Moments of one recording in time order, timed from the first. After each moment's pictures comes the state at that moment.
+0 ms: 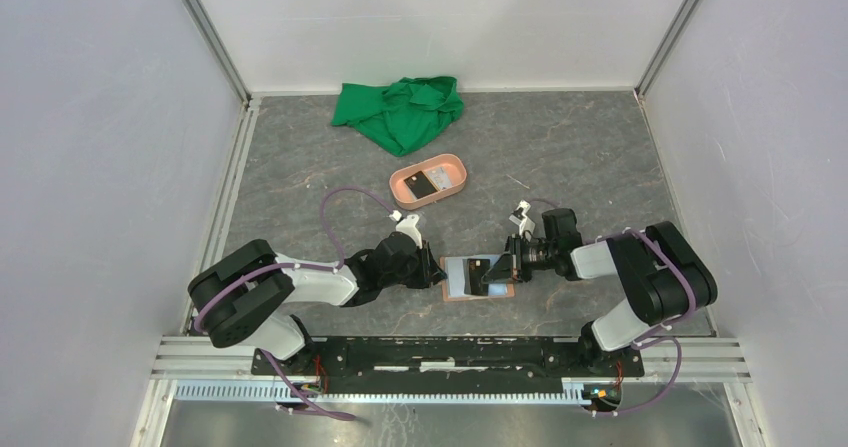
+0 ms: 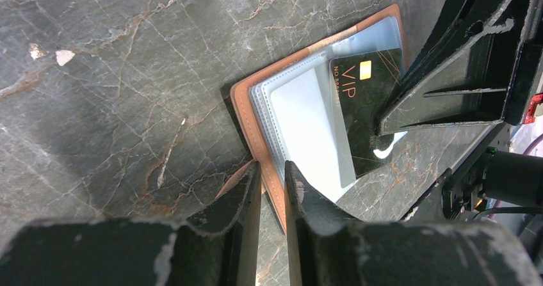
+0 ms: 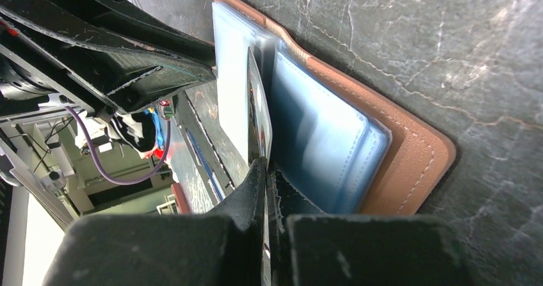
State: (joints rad) left arm -0.94 1.49 0.43 0.42 0.01 -0.83; right arm 0.29 1.57 0.34 0.32 -0.93 0.56
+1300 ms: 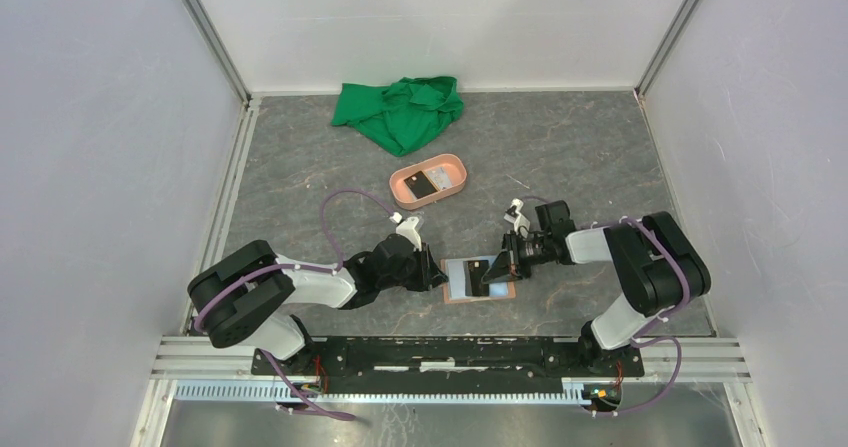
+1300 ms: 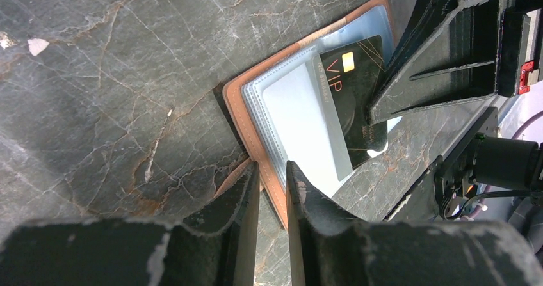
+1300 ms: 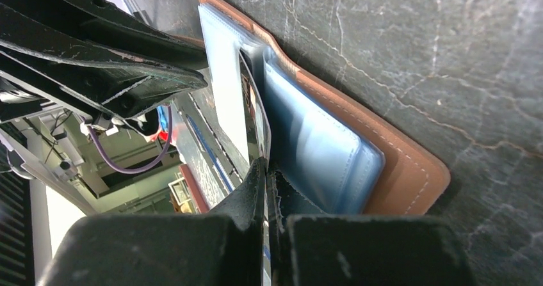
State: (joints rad) left arm -0.94 1.48 0.41 0.47 0.06 -0.83; right arm 0.29 1.62 0.47 0.06 -0.94 0.47
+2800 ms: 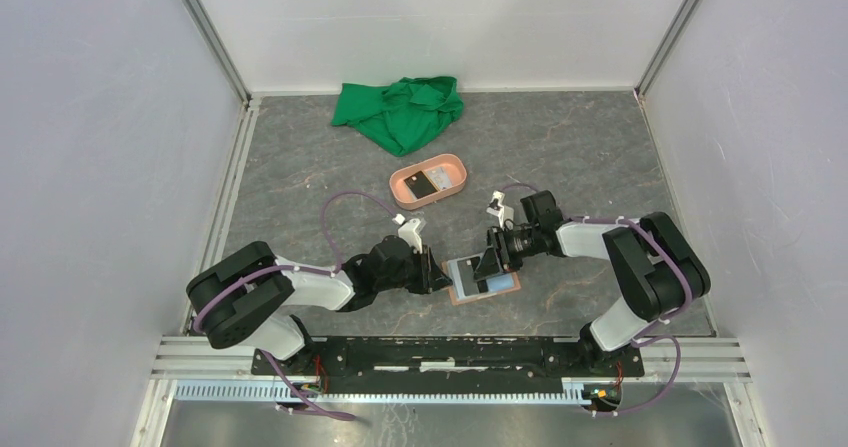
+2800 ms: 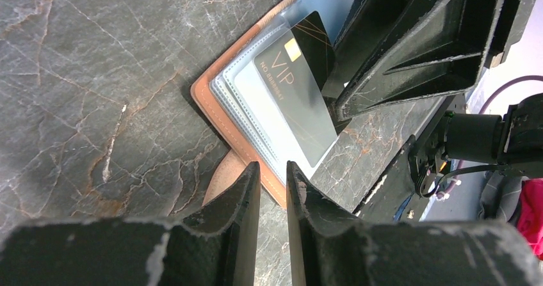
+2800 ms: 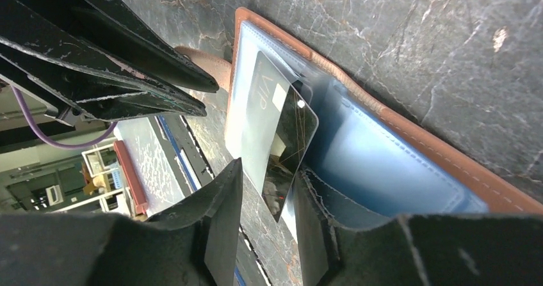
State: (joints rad) left arm -0.94 1.48 0.38 0.56 0.13 -0.83; right arm 0.38 1.61 0.58 -0.05 -0.89 0.25
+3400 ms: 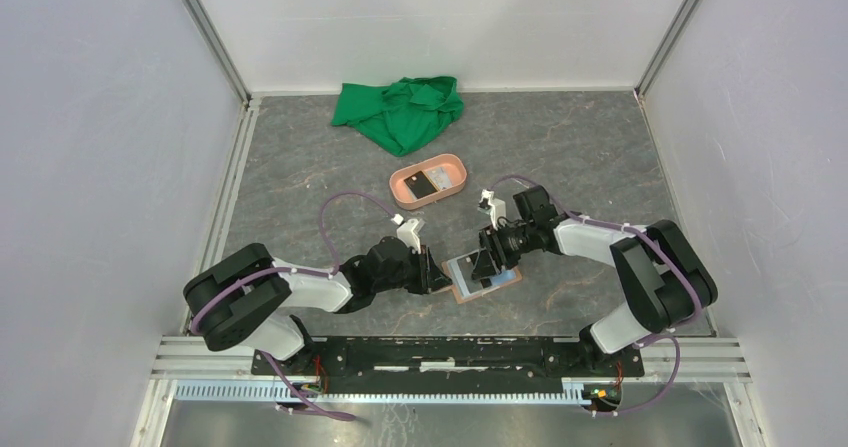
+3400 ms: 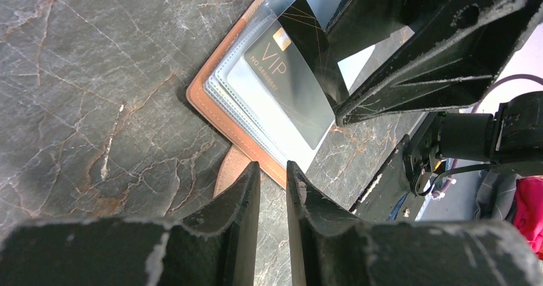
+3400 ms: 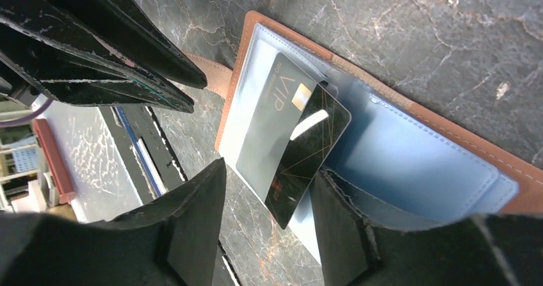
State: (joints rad) left arm -0.94 1.46 0.36 0.58 0.13 -0.83; right arm 0.43 1.55 0.63 -0.16 -0.79 0.07
